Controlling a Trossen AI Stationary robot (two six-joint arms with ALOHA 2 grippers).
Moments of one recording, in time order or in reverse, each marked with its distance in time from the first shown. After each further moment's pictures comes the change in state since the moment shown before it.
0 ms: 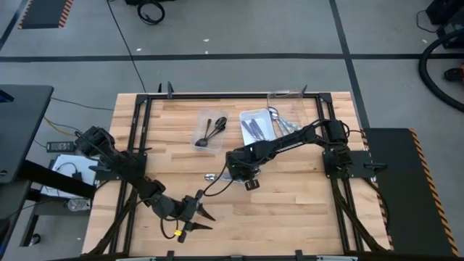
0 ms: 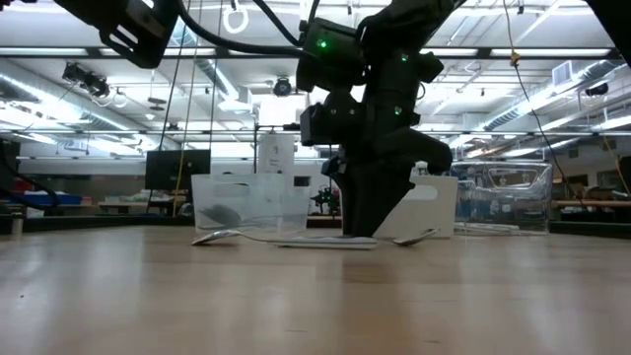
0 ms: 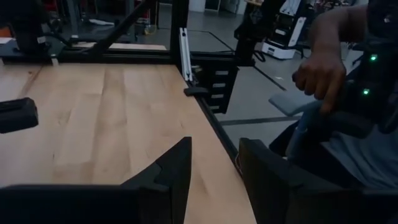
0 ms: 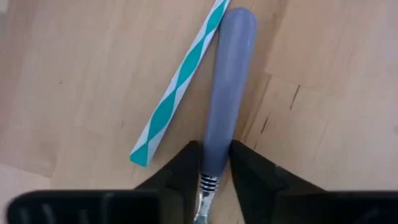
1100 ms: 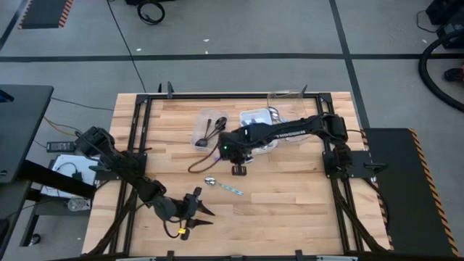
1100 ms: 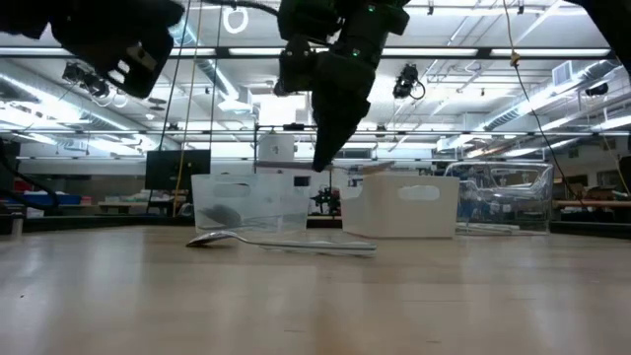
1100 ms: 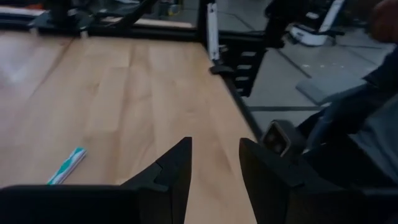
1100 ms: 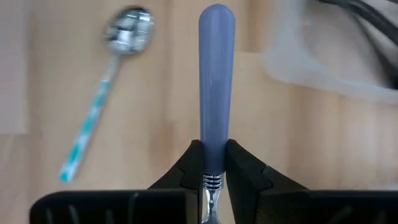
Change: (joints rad) left arm -0.008 0.000 0.000 -0.110 -0.084 -0.073; right arm -0.081 -0.038 0.300 -0.256 0.017 0.229
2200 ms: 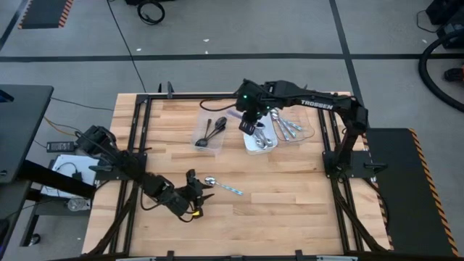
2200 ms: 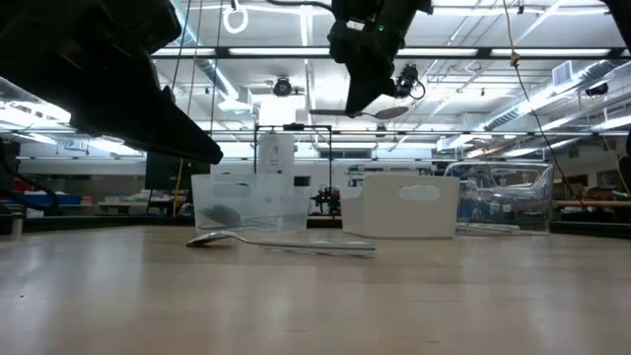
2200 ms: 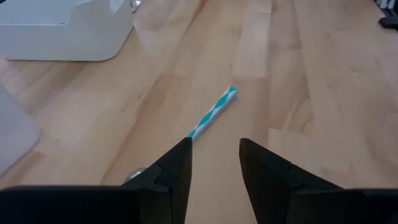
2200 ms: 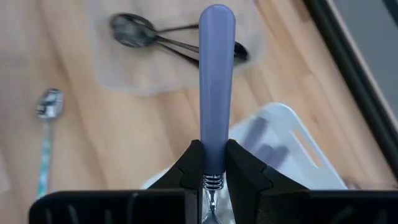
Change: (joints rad) left arm 0.099 0.000 0.000 -0.380 -0.295 -0.204; right arm -0.294 -0.235 0.074 -0.179 0.008 0.121
